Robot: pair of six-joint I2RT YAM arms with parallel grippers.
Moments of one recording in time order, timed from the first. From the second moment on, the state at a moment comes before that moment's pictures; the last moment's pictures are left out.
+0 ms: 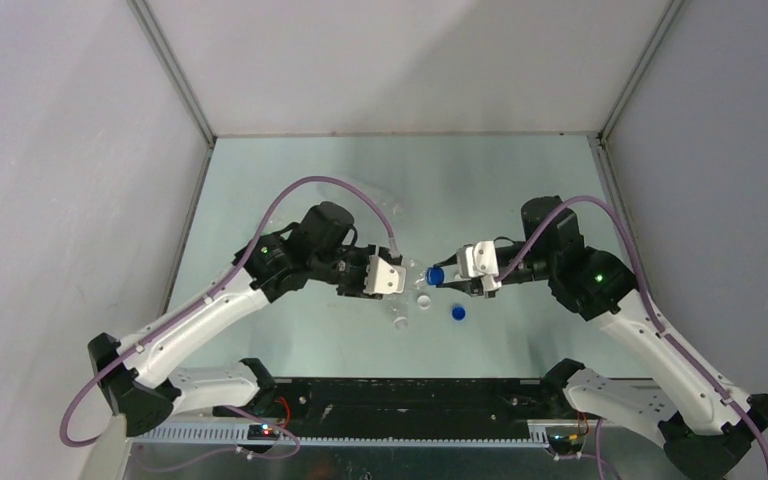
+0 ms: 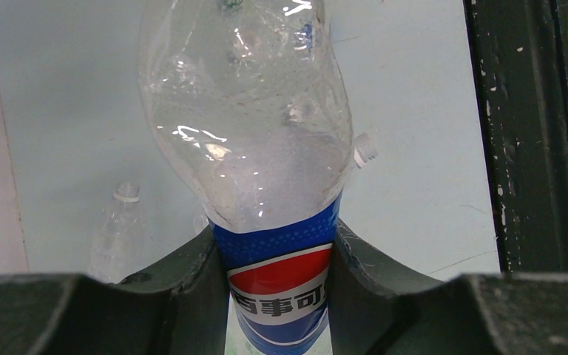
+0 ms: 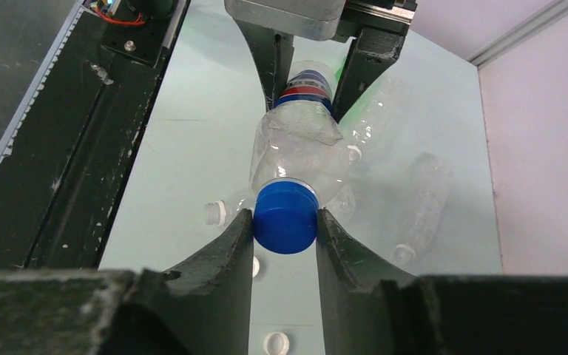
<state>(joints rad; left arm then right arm) -0.83 1.15 1.15 -0.78 0.43 0.87 0.66 0.94 1.09 -0.62 -0.85 -0.84</state>
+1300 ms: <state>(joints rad) -0.77 1.12 1.07 -0.59 0.32 0.85 0.59 0.95 1.09 -0.45 -0.71 -0.40</state>
